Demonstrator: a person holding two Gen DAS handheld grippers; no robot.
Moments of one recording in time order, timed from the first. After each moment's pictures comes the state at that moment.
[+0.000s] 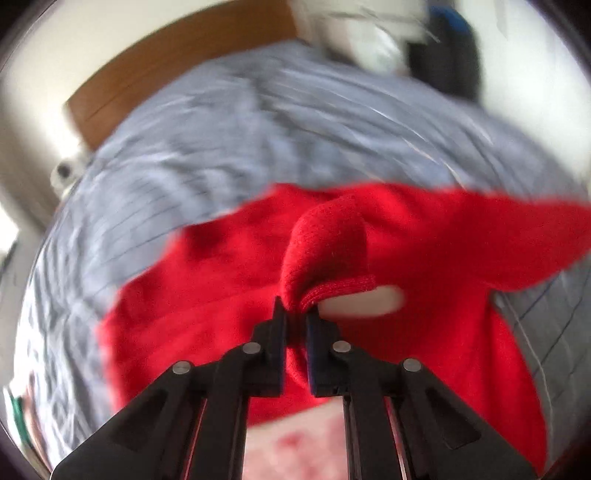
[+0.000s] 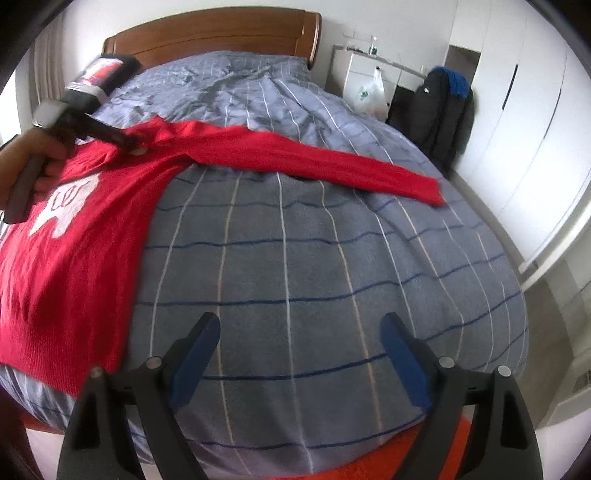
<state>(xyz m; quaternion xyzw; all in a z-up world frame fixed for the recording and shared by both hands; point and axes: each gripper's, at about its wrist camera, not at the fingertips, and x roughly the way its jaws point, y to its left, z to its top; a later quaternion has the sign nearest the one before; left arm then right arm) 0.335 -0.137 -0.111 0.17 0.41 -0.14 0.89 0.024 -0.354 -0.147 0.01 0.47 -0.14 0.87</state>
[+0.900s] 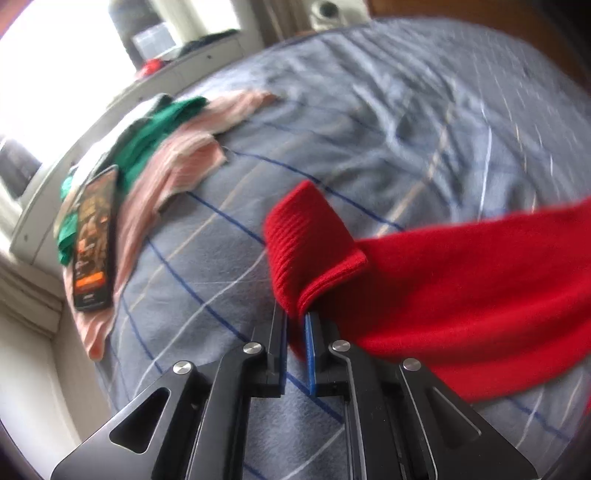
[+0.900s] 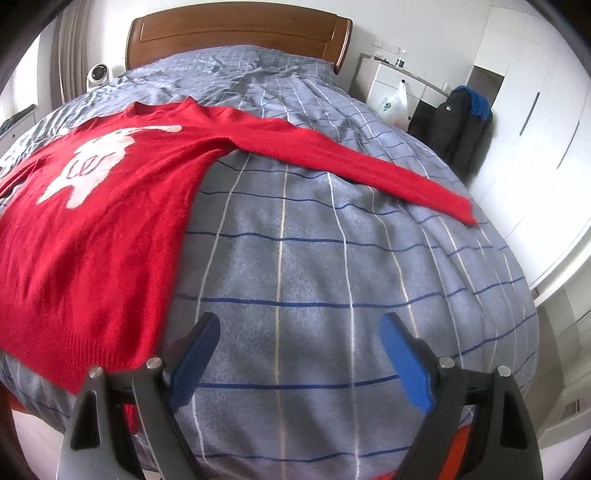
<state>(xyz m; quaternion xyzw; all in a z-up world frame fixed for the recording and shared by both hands) 0.286 0.278 -0.196 -0.03 0.50 0.27 0.82 0.037 -0.316 -0.166 -0.03 0.49 -0.12 0.86</state>
